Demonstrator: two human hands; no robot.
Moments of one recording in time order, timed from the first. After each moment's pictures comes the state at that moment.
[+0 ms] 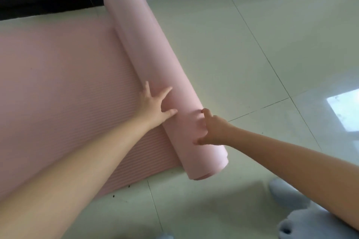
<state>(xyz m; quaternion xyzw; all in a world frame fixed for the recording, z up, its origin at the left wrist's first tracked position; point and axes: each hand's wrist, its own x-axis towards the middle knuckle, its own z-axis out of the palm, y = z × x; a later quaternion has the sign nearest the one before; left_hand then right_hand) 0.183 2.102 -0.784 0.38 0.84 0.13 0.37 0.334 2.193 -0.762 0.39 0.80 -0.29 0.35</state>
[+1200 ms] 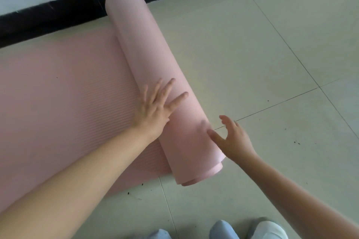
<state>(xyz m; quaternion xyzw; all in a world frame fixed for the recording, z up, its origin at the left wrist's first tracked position) 0.198 2.082 -0.780 0.61 0.79 -0.06 0.00 0.380 2.168 -0.790 0.49 0.75 -0.44 0.08</state>
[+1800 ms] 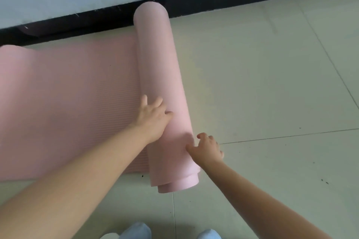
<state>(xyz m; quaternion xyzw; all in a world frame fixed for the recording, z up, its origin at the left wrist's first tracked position) 0.198 2.044 -0.726 0.48 0.80 -0.31 0.16 0.318 2.115 -0.778 0.42 0.76 -0.43 0.24</state>
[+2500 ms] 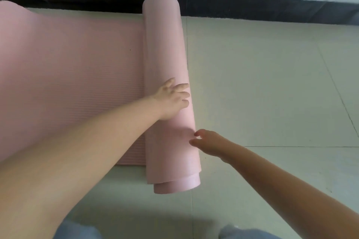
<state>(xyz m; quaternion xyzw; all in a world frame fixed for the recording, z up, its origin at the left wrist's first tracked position) 0.125 1.984 -0.743 0.59 0.74 -0.28 0.13 0.260 2.061 -0.751 0.32 0.77 -0.41 0.36</state>
